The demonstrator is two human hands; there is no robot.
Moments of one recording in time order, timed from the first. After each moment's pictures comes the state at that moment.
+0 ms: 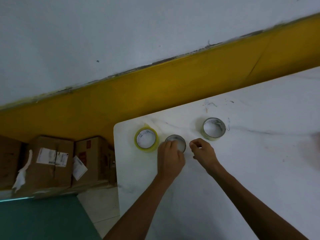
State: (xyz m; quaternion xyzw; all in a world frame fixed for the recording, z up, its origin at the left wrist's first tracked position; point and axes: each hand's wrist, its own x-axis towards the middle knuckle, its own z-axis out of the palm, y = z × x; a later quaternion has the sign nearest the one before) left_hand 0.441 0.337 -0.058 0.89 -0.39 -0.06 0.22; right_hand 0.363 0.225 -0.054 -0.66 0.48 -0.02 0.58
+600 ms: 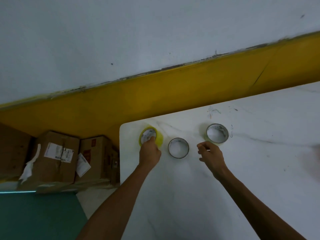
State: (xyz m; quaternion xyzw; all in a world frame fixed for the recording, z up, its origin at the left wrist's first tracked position) left_hand 0.509 0.373 -0.048 0.93 -0.22 -0.18 0.21; right_hand 0.352 0.219 -0.039 -0.66 0.47 -0.06 0.58
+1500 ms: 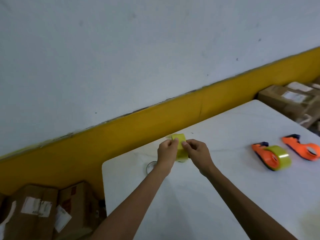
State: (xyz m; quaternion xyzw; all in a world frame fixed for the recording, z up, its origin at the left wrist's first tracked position) left_hand 0.376 0.291 0.126 0.75 -0.17 -0.33 0.54; right_hand 0.280 0.226 0.106 -0.70 0.38 -0.27 0.53
